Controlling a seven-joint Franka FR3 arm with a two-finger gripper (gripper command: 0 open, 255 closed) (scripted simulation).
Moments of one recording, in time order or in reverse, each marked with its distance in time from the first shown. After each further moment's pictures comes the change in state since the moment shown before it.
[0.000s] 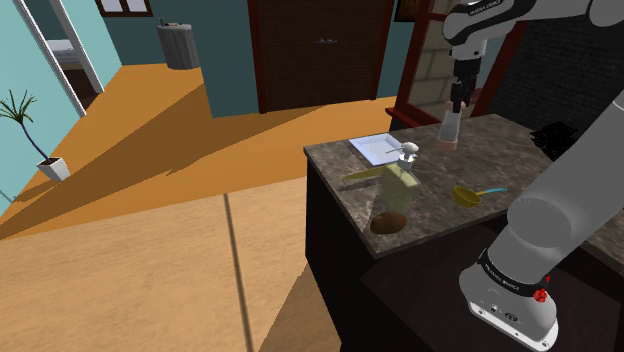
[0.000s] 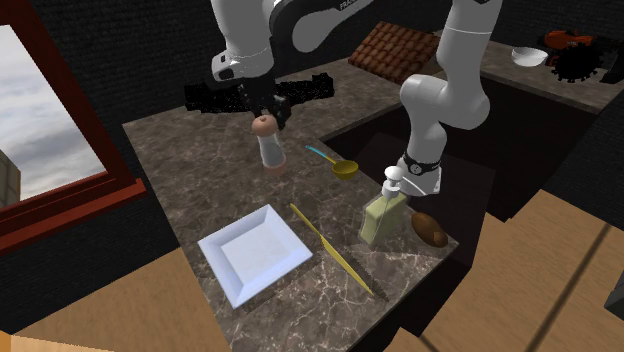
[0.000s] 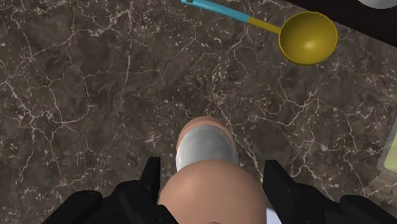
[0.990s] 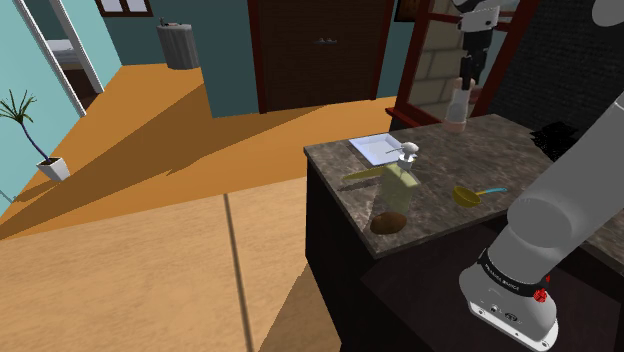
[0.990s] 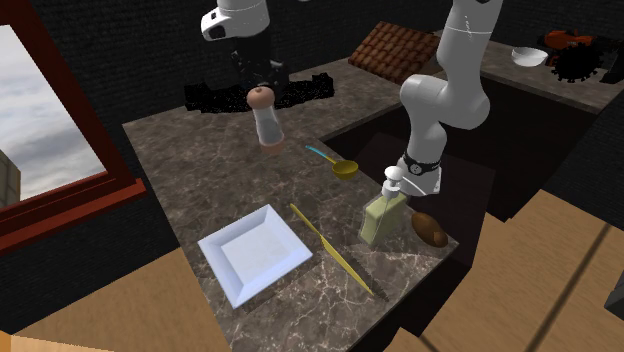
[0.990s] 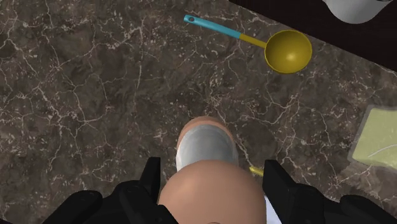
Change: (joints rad) arm 0.005 -0.008 0.007 0.193 0.003 -0.198 -0.029
